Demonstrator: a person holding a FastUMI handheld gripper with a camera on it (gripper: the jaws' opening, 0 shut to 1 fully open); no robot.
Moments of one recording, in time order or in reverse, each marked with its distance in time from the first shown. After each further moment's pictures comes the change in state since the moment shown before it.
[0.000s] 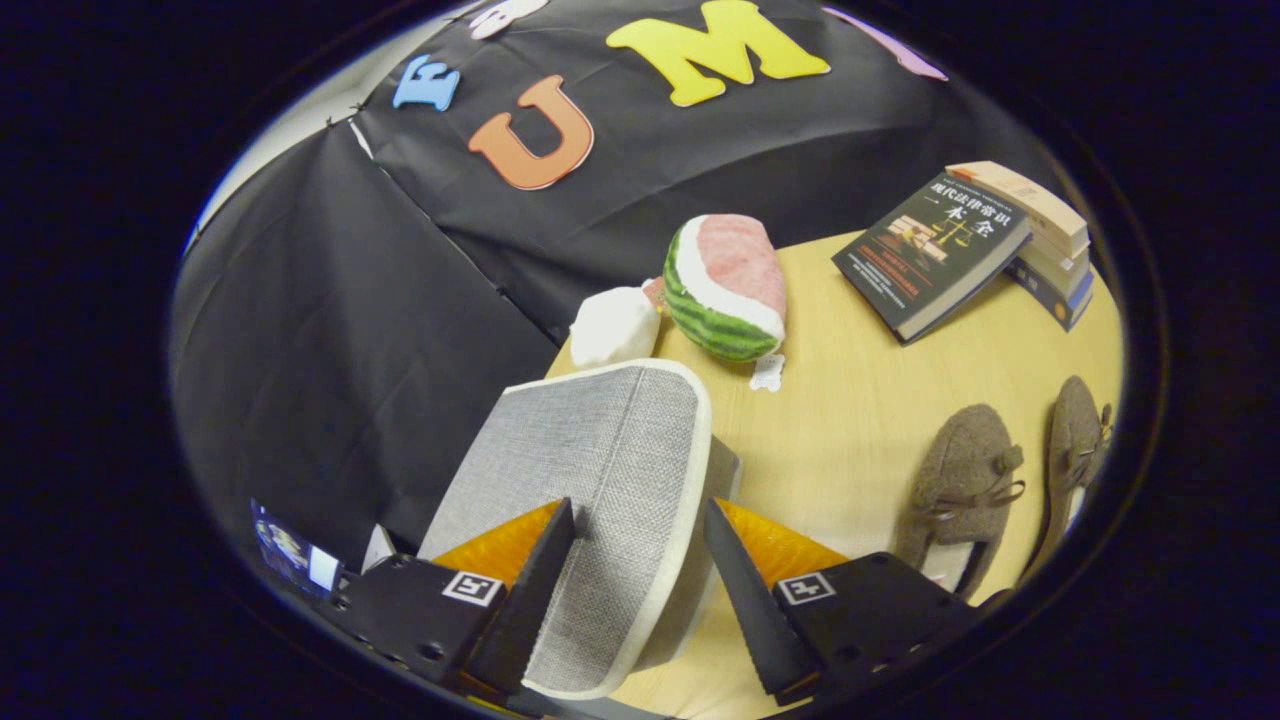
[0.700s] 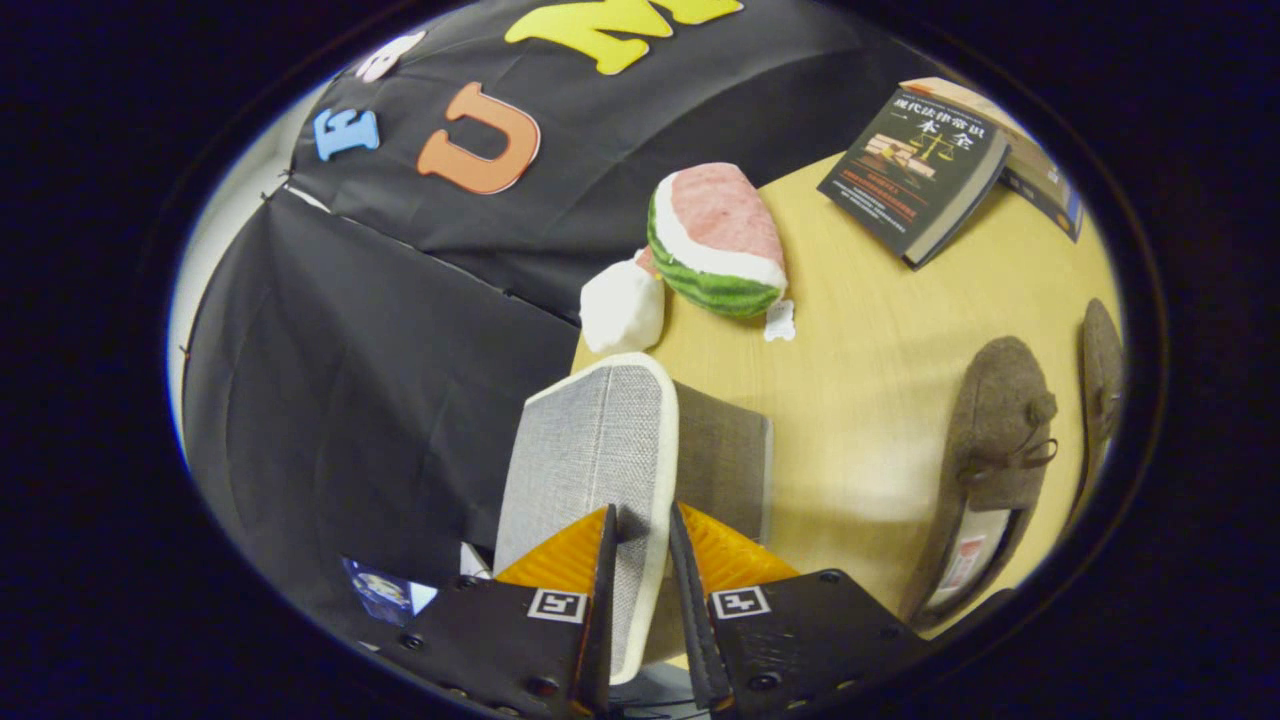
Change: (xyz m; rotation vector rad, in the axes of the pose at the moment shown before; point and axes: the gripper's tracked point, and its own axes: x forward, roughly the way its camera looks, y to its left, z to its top) arm -0.015 0.010 0.015 0.255 0.146 0.126
